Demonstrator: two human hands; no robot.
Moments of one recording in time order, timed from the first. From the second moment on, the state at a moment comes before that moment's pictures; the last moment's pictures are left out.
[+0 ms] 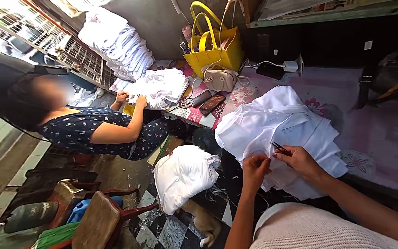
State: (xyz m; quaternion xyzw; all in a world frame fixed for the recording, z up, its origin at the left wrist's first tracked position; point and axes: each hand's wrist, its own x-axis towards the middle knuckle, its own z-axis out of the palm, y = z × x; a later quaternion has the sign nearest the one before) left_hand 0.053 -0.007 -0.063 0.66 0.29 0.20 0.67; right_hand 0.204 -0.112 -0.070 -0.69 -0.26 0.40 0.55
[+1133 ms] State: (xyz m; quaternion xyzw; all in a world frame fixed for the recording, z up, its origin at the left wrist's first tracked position) left_hand 0.077 -0.016 -0.082 0.53 0.30 0.35 0.71; right_hand 0.198 -0.102 -0.061 -0.58 -0.07 0.49 0.65
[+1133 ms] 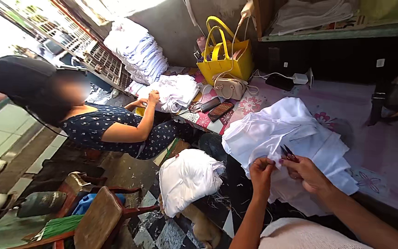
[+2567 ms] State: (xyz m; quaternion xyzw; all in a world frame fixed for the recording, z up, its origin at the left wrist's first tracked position) left_hand 0.046 -0.026 -0.068 0.67 0.30 0.27 0.62; right_hand 0.219 -0.129 -0.040 -0.60 -0.19 0.60 0.50
